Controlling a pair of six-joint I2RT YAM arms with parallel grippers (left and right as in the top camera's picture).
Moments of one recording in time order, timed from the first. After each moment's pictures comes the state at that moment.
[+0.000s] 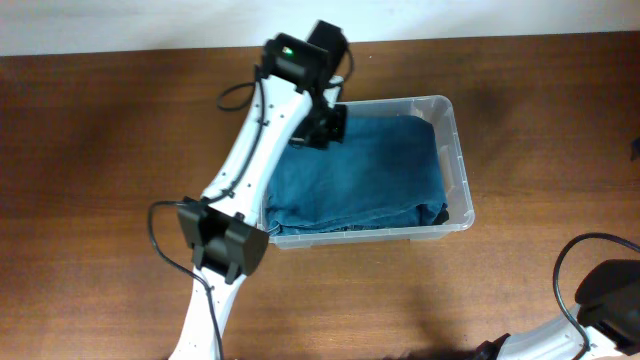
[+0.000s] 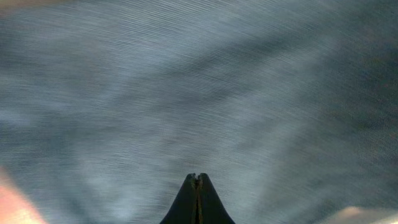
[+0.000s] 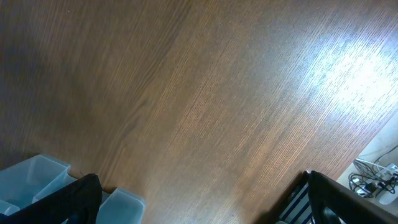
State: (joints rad) left arm -0.53 2.41 2.64 -1.68 0.17 -0.28; right arm -0.74 1.87 2.19 -1.69 0.00 0.36
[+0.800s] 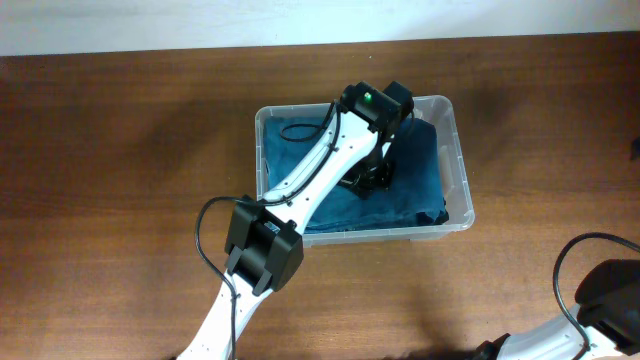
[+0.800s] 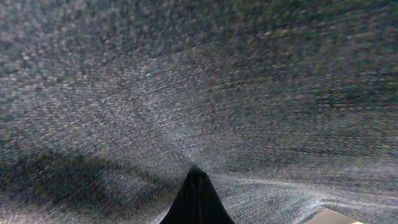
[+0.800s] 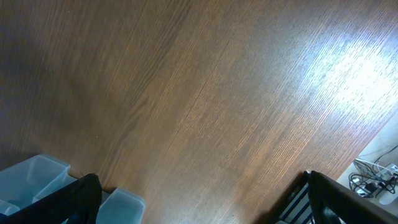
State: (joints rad) left arm -0.72 2.49 2.48 -1.61 0.15 -0.33; right arm -0.74 1.87 2.19 -1.69 0.00 0.36
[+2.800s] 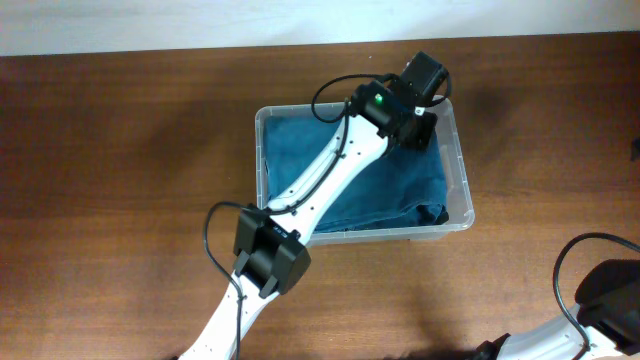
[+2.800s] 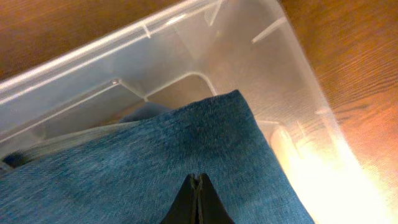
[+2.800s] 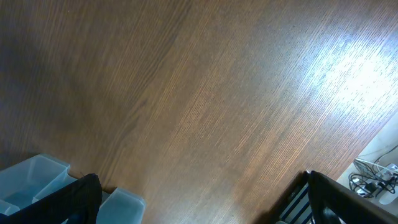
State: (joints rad) left arm -0.76 2.51 2.61 -1.13 0.03 -0.34; right arm -0.74 1.87 2.19 -1.69 0.00 0.36
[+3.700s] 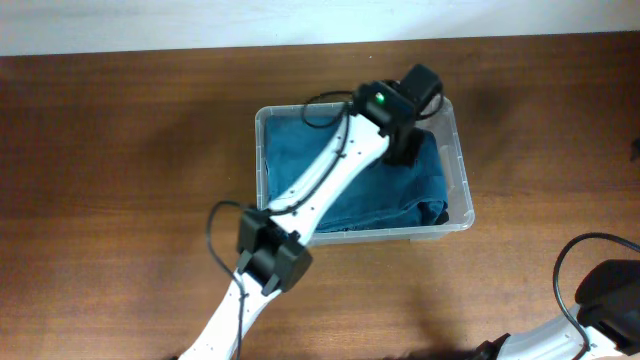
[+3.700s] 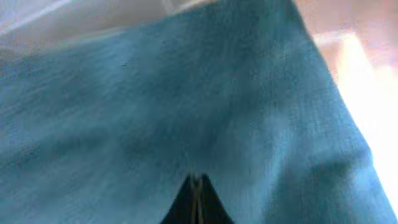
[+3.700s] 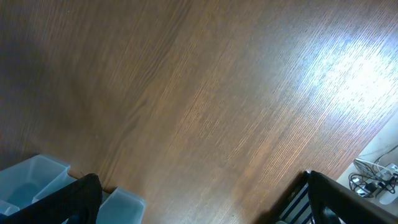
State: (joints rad) left arm -0.76 2.53 2.70 -1.44 0.03 -0.34; right arm -0.74 1.87 2.19 -1.69 0.00 0.36
